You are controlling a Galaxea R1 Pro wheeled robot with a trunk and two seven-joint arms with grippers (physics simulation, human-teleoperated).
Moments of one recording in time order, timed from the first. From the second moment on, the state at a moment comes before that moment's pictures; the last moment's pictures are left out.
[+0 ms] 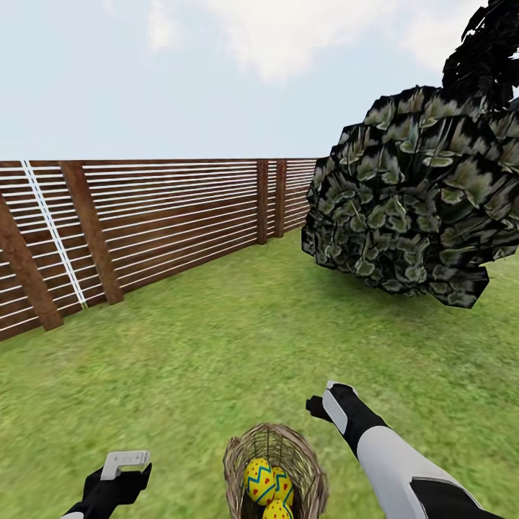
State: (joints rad) left arm 0.02 0.09 0.10 -1.31 -0.01 0.38 -0.02; right arm -0.78 0.12 -0.12 -0.35 -0.17 0.52 -0.29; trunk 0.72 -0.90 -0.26
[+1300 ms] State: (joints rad) left arm 0.02 0.09 0.10 -1.31 0.00 0.38 -0.02; right arm -0.82 0.07 -0.13 -0.24 -0.17 0.56 -0.29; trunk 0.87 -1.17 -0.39
